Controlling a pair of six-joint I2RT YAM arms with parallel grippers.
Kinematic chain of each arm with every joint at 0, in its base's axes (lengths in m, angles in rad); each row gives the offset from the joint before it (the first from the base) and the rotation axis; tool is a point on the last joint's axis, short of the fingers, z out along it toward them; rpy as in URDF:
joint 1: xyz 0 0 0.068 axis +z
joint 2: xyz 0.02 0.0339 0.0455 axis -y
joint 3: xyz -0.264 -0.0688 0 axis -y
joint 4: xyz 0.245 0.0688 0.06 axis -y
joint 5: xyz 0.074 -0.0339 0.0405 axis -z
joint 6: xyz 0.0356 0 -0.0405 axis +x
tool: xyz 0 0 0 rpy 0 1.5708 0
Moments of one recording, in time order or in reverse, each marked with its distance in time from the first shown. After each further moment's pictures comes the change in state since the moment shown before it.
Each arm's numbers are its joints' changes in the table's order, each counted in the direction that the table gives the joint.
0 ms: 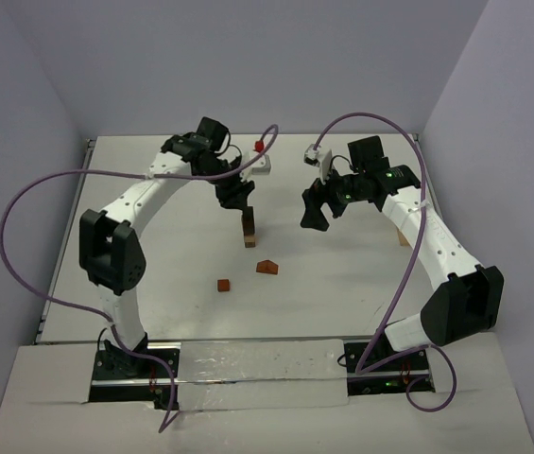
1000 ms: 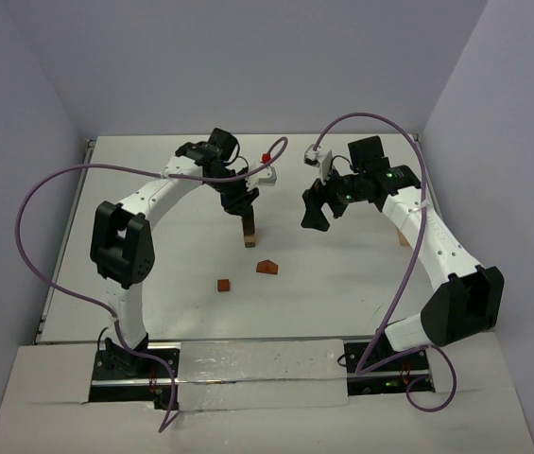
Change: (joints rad) left arm -0.023 -0.075 -0.033 0.023 -0.022 0.009; right arm 0.000 0.003 0.000 -0.004 0.010 -0.011
